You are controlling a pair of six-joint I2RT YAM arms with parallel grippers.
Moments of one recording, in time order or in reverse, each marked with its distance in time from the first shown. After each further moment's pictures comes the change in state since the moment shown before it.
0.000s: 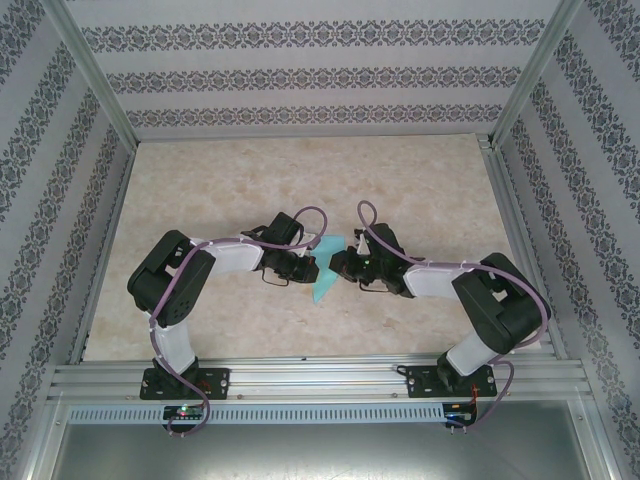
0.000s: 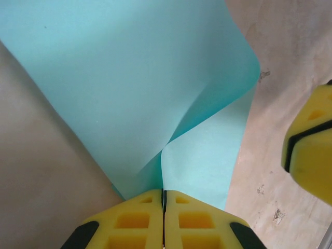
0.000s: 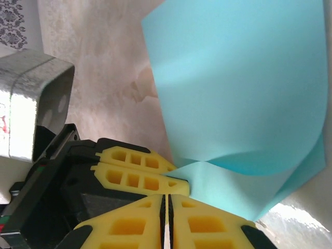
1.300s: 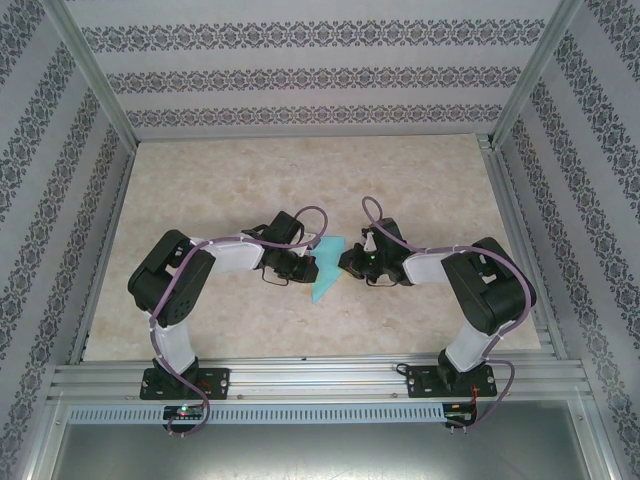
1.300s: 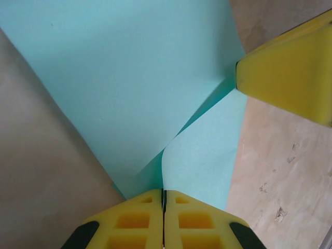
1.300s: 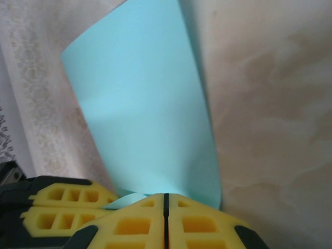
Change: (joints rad) left arm 0.000 0.002 0.018 -0.036 -0.008 0.008; right arm -0.103 0.121 0.057 -0.090 -0.029 -0.060
